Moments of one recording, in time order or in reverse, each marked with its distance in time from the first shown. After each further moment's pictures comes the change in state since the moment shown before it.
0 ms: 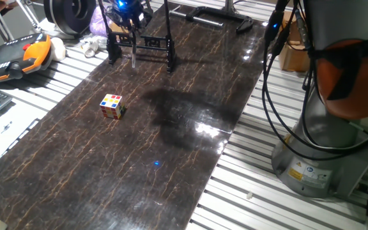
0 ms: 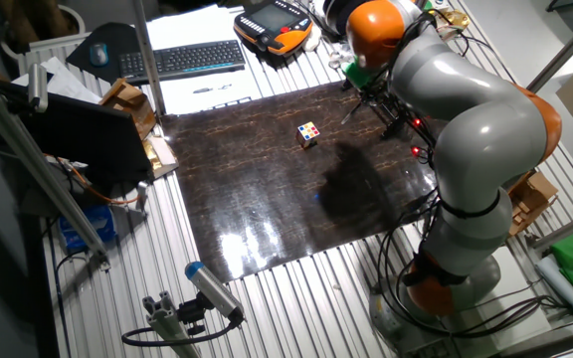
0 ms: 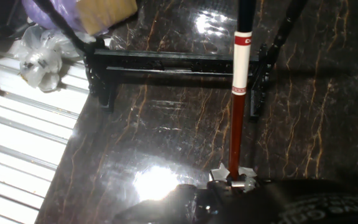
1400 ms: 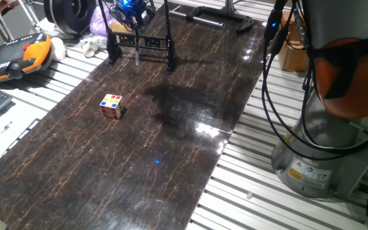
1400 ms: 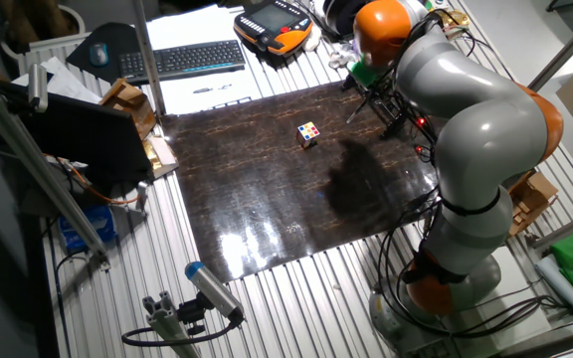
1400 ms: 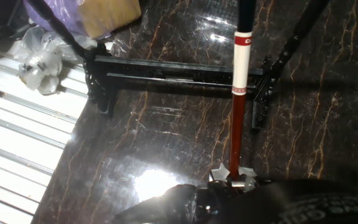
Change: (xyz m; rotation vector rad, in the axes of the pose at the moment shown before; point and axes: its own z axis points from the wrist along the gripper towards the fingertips) arm -0.015 -0.002 0.007 -0.002 0.000 -0.035
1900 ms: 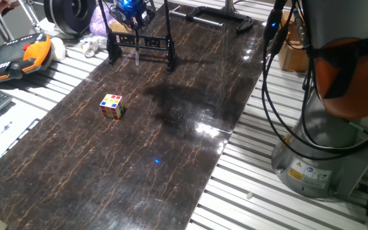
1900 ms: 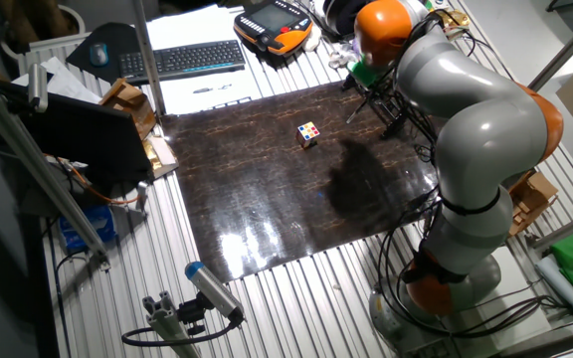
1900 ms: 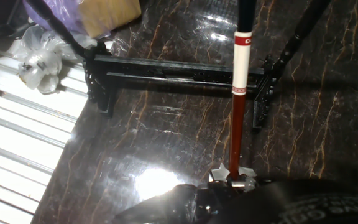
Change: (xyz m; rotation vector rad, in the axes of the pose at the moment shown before) arm 0.000 0.000 0.004 -0.004 0.011 0.000
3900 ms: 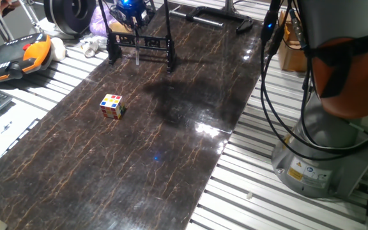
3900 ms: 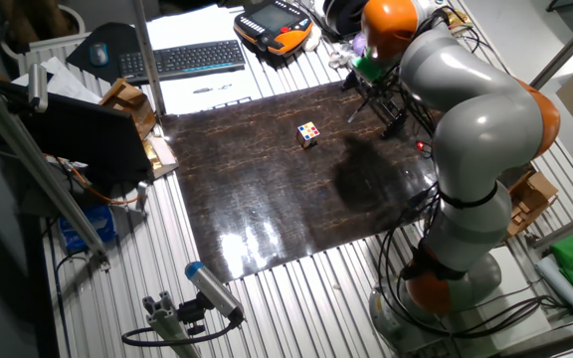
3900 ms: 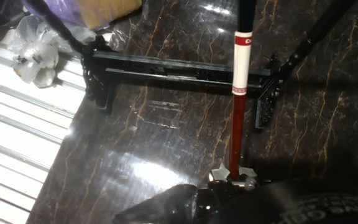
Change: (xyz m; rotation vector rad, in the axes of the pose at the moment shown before) arm -0.012 0.002 0.010 0.011 0.046 -0.023
